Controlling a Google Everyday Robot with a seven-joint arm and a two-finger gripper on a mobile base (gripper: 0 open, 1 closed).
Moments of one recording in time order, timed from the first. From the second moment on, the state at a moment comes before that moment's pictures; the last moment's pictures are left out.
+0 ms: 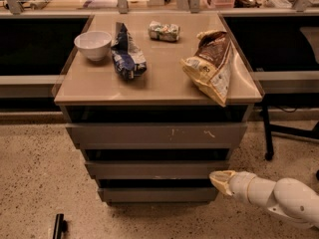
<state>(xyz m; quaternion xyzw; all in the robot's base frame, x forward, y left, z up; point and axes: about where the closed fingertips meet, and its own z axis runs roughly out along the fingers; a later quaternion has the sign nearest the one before) 0.494 -0.204 0.516 -0.32 0.83 0.20 0.42</state>
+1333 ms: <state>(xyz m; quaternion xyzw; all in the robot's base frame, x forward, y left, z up) 0.583 -0.194 0.489 -0.25 0.83 0.17 0.48</state>
